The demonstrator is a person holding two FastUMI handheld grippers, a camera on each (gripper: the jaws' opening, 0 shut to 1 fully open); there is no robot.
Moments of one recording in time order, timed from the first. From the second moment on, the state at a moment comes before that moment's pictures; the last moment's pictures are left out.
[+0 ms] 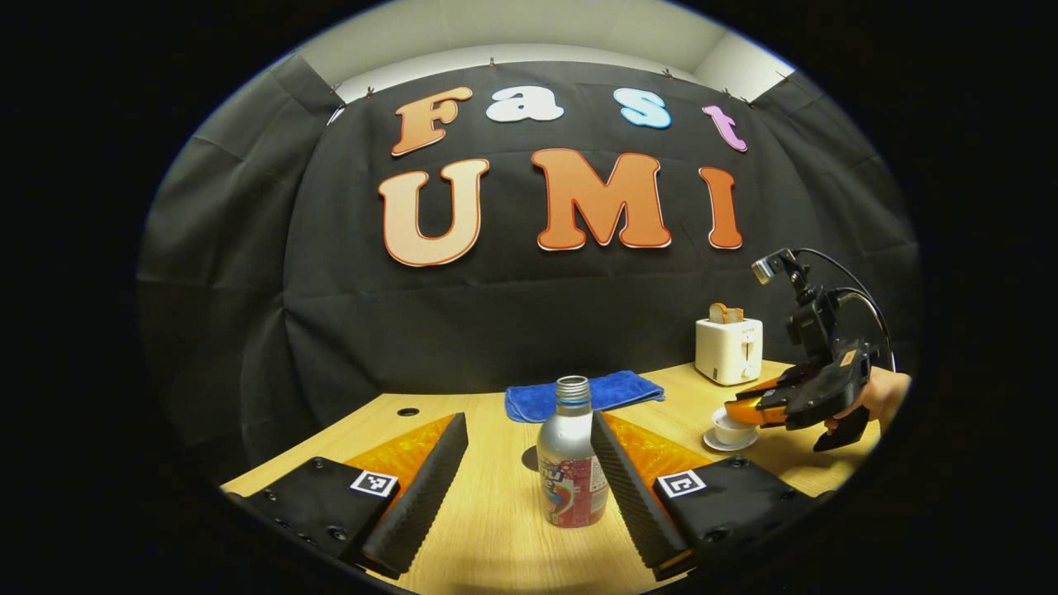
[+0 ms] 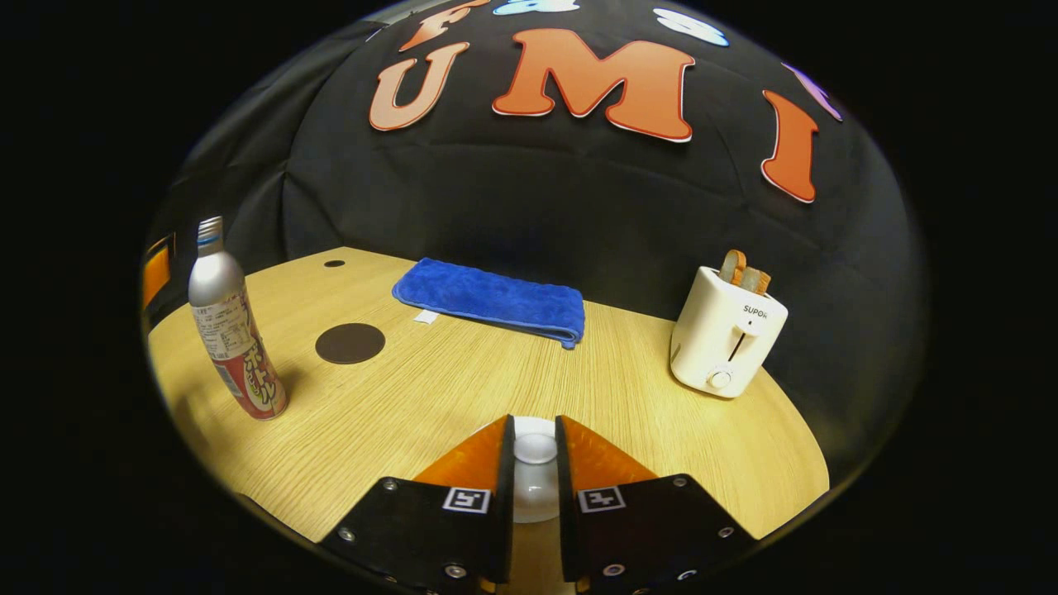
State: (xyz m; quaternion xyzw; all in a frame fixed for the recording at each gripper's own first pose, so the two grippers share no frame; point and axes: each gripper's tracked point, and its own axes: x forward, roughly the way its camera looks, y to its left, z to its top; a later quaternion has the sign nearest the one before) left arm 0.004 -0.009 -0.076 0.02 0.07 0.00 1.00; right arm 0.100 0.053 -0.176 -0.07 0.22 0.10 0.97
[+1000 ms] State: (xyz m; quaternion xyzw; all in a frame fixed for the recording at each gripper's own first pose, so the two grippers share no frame) left arm 0.036 -0.046 -0.163 0.00 0.18 -0.07 0.98; right arm 0.091 0.029 -0.132 0.00 0.17 0.08 0.98
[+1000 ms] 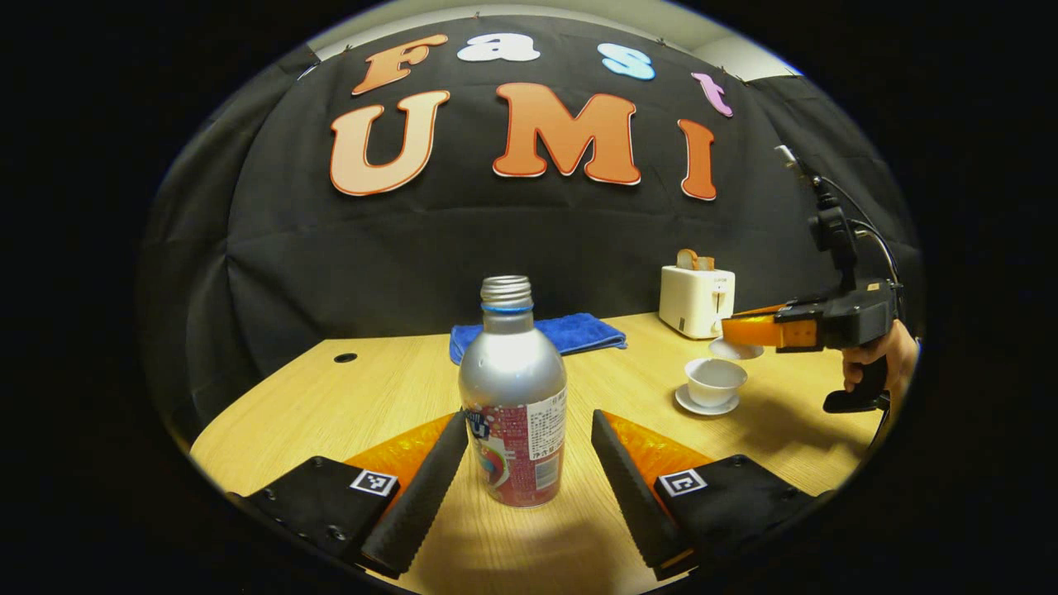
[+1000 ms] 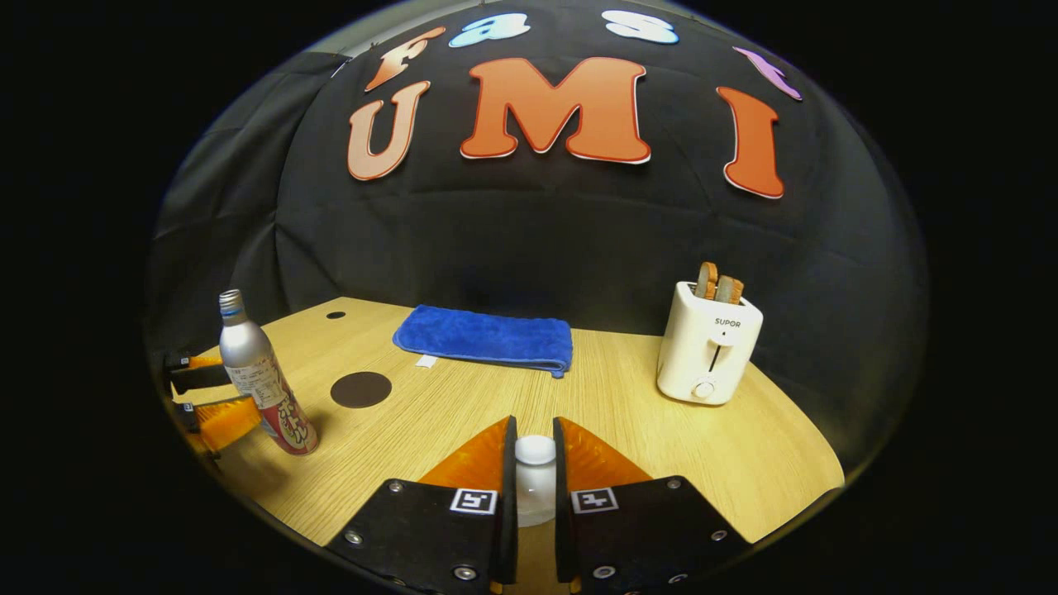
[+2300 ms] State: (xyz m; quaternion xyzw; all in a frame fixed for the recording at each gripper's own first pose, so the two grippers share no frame) left arm 0.111 -0.079 -0.152 0.27 0.16 -0.09 0.95; right arm 0.070 -0.046 -0.106 0.04 0.14 0.03 0.99
